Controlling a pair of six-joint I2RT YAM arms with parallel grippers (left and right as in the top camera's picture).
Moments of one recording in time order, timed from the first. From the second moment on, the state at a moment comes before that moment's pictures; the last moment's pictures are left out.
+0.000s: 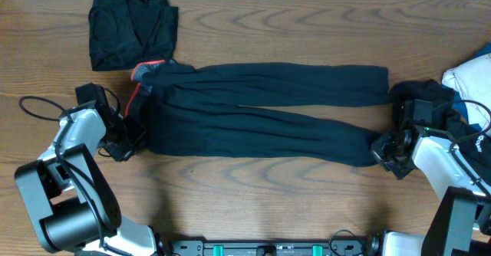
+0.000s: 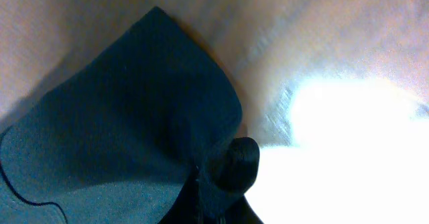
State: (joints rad) left arm 0.37 1.73 0.94 -0.75 0.25 -0.45; right arm -0.21 1.50 0.68 -0.64 -0.01 0.74
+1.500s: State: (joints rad) left arm 0.37 1.11 0.94 -1.12 0.02 -0.43; right arm -0.16 1.04 0.75 -0.54 -0.03 0.66
